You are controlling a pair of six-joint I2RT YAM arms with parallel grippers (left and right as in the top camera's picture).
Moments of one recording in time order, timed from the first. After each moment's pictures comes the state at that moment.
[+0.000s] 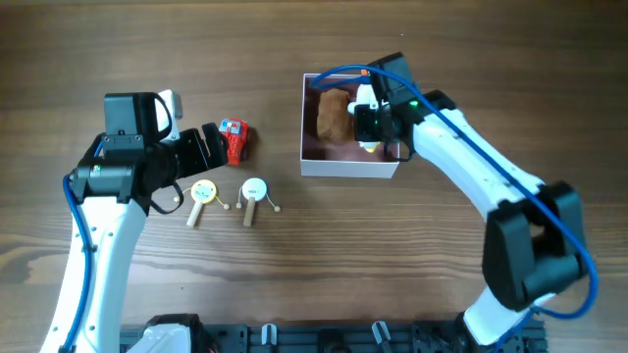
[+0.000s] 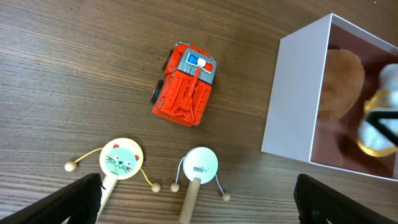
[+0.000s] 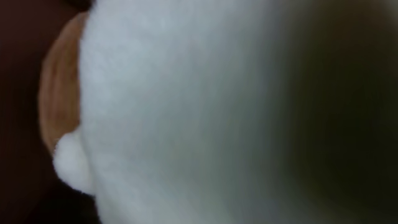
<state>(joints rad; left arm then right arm) 0.01 1.26 1.08 -0.84 0.21 -0.30 0.39 1.85 1.32 -0.59 -0.02 0.33</state>
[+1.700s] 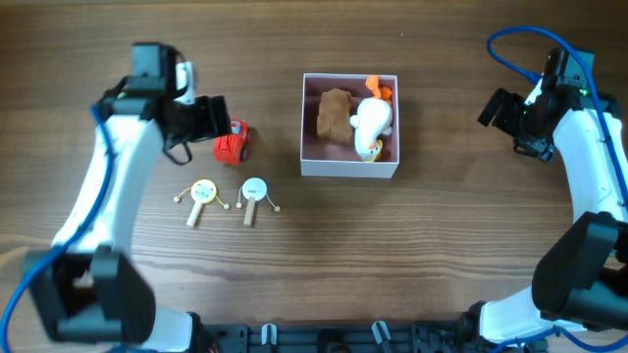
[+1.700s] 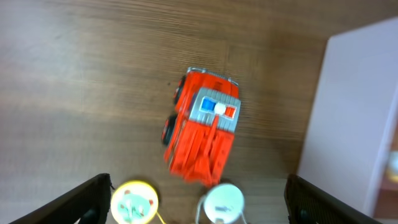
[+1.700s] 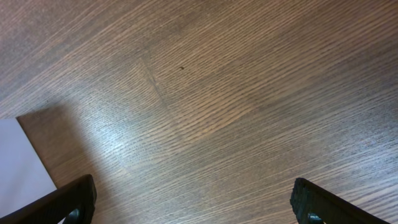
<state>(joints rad) -0.04 1.67 1.35 -0.89 0.12 -0.20 -0.25 1.72 1.32 -0.83 -0.05 0.30</state>
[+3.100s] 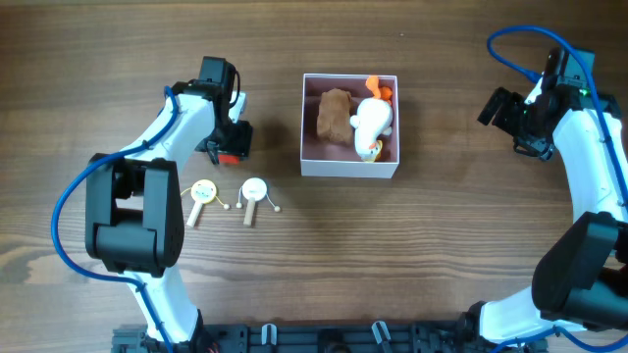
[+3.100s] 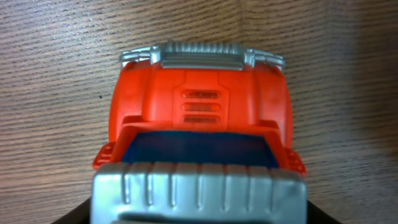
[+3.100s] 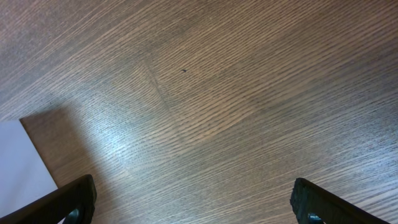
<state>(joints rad) -0.15 2.00 1.36 -0.80 -0.02 0.02 -0.25 1.72 1.32 -0.82 -0.05 0.30</state>
